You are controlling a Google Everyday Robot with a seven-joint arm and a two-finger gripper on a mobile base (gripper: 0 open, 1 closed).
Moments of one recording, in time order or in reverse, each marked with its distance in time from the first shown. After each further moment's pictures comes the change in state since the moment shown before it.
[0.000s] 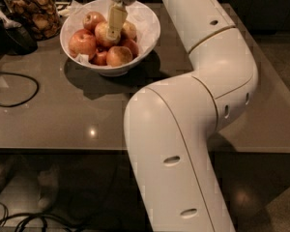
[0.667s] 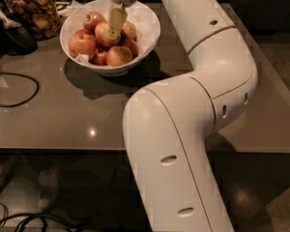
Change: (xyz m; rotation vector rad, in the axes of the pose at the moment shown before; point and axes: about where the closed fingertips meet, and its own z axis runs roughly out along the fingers) arm 0.001 0.001 0.004 -0.010 0.002 0.006
